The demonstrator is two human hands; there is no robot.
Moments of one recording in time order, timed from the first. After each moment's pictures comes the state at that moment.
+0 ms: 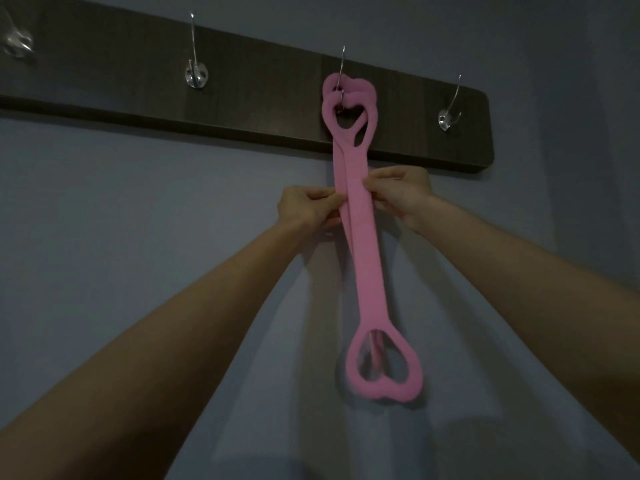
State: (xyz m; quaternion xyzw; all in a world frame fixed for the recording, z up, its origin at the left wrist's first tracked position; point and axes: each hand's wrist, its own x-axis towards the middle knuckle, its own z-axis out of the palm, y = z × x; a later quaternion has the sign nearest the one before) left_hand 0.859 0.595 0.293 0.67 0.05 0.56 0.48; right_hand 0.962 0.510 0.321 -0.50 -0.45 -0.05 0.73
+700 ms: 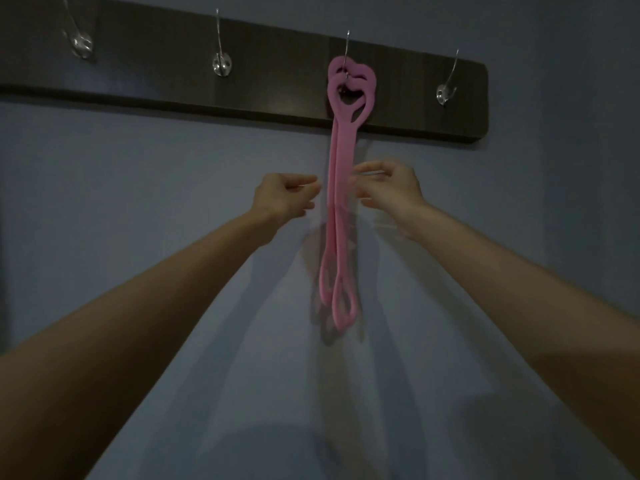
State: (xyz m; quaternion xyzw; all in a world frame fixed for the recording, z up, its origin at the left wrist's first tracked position) left_hand 0.776 0.562 0.246 0.74 0.14 0.56 0.33; right_hand 0.914 0.473 0.262 -0.54 -0.49 -0.08 0.68
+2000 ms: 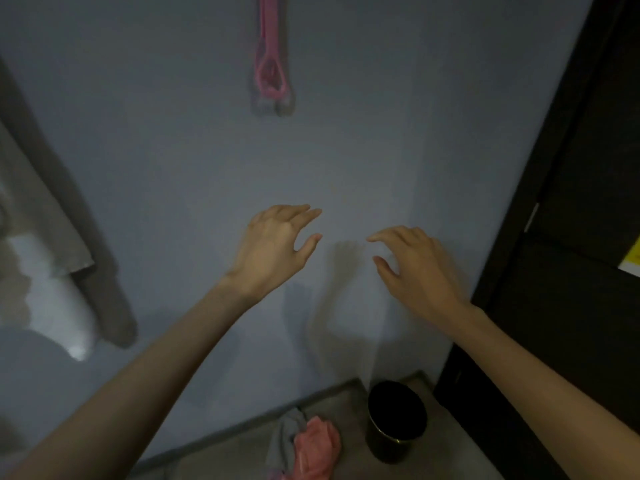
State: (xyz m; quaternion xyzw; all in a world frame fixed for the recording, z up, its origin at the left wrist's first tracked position) left_hand 0.584 0.270 -0.090 0.92 0.13 0.37 0.00; right_hand 0.714 0.079 -0.106 -0.80 -0.49 -0.27 0.22
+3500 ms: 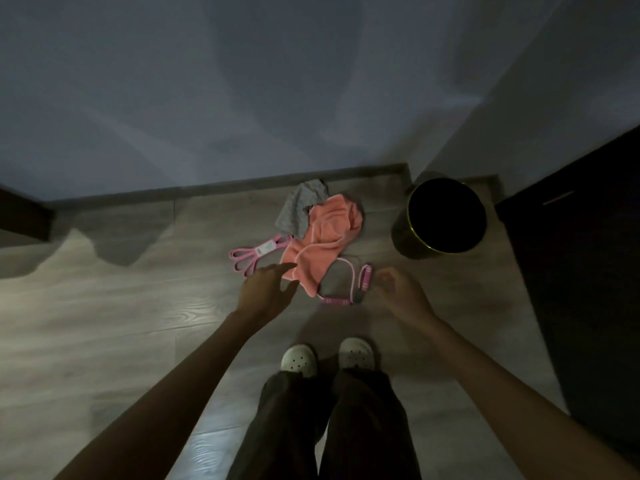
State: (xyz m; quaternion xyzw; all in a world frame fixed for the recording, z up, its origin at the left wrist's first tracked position) left_hand 0.602 0.228 -0.712 0.84 0.43 -0.09 0.31; right_hand 0.804 0.074 -0.707 -0.86 -0.29 0.36 0.21
